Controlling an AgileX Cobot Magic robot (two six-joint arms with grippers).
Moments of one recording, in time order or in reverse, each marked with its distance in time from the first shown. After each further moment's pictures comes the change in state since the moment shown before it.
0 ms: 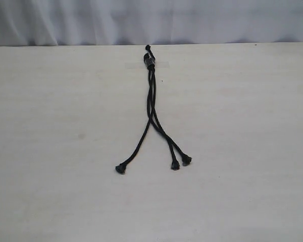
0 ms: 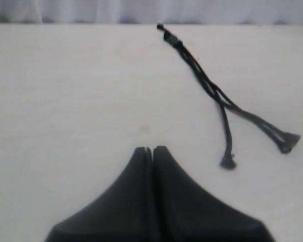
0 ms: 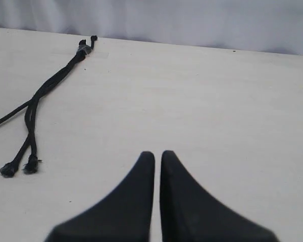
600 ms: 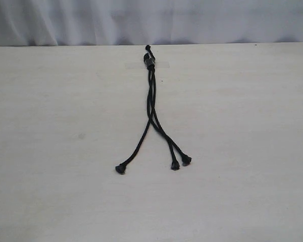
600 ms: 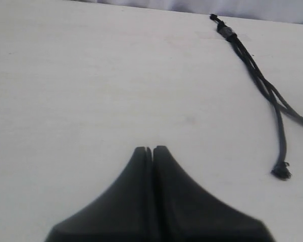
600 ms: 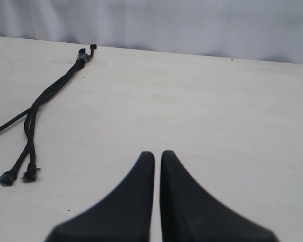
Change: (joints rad) left arm 0.178 -0.018 0.073 -0.008 -0.011 0.000; right arm 0.000 0.000 0.002 0.000 -0.025 0.000
